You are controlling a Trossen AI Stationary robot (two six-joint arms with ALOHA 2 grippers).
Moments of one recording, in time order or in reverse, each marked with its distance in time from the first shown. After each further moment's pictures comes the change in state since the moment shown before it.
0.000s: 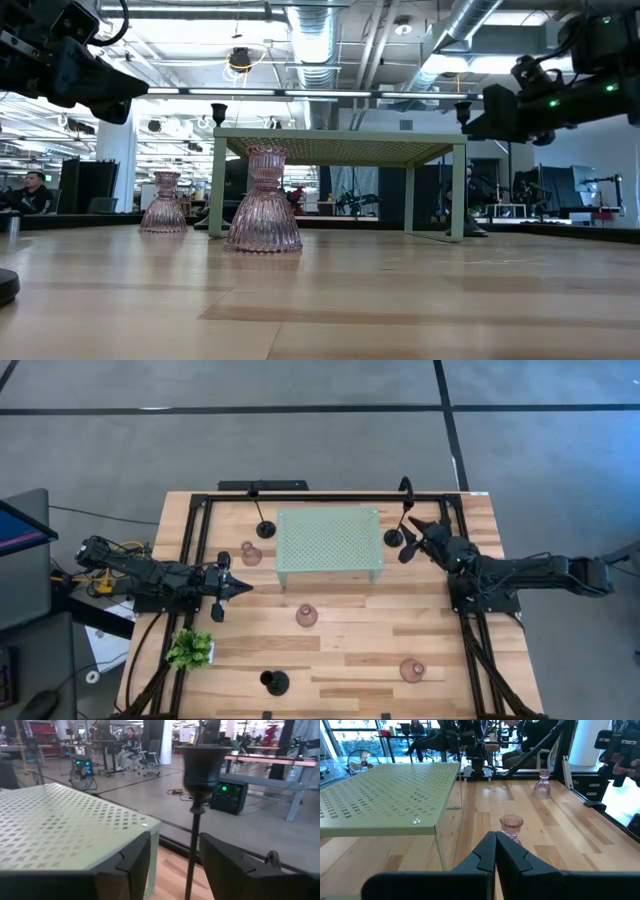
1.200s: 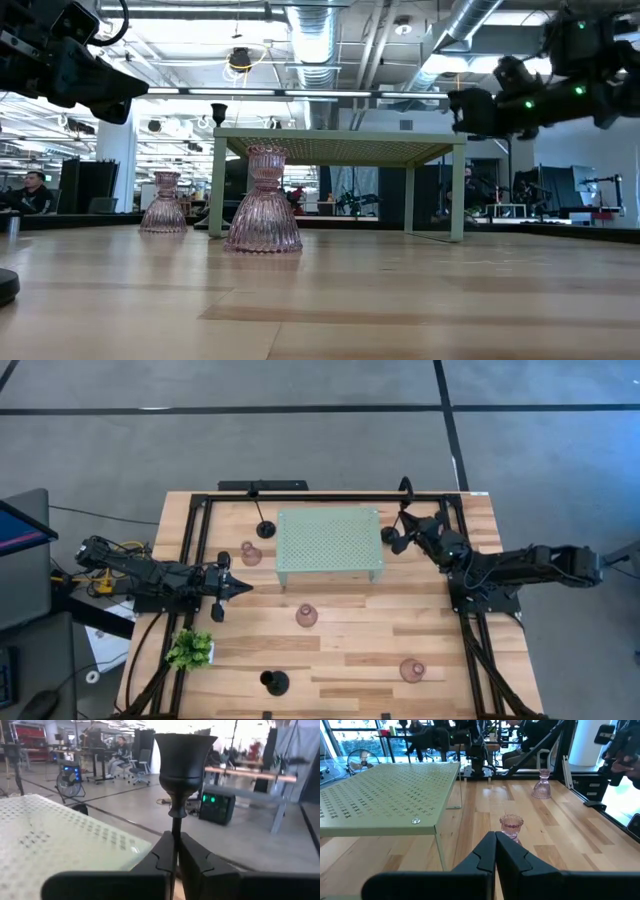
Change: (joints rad) left arm 0.000 0.001 0.000 0.000 0.000 0.000; right arm -0.055 0.266 0.069 0.271 -0.010 -0.102
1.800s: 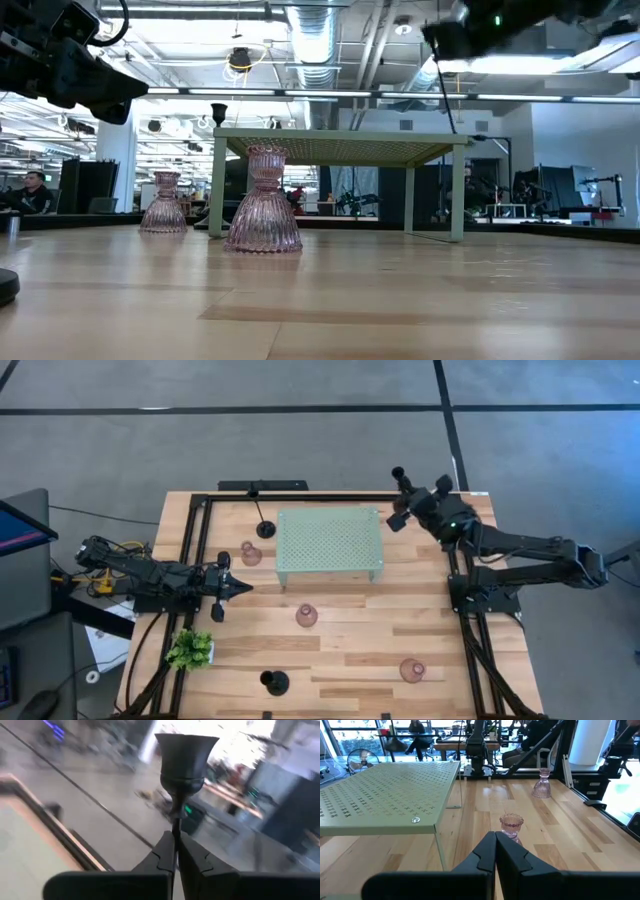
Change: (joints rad) left arm 0.000 0.000 0.000 -0.004 0.000 0.000; right arm 0.056 -0.087 0.594 -0.734 0.067 -0.289
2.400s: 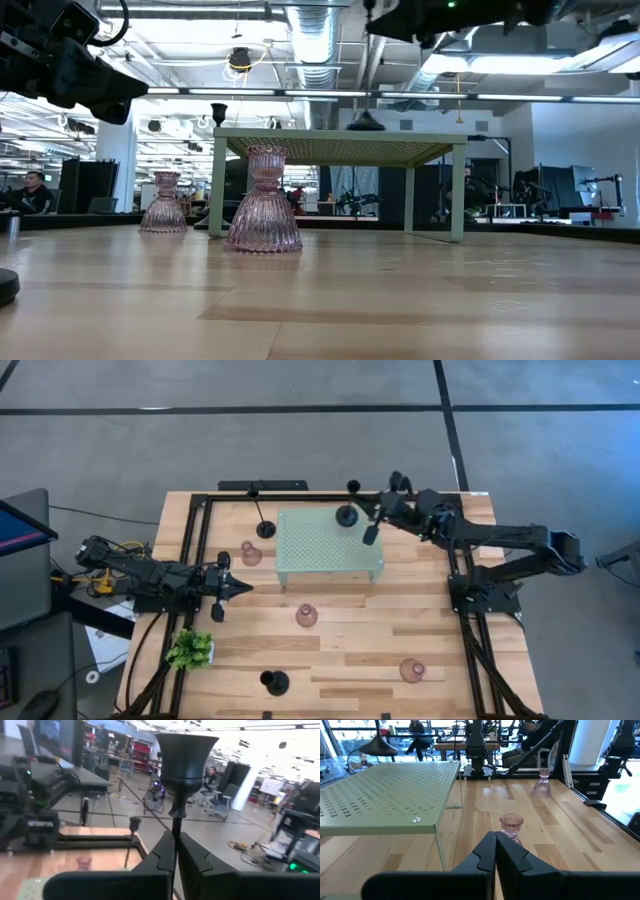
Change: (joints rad) left arm 0.000 0.000 0.000 0.000 0.000 0.000; right arm -0.005 0.310 0.132 0.278 -0.548 0.108
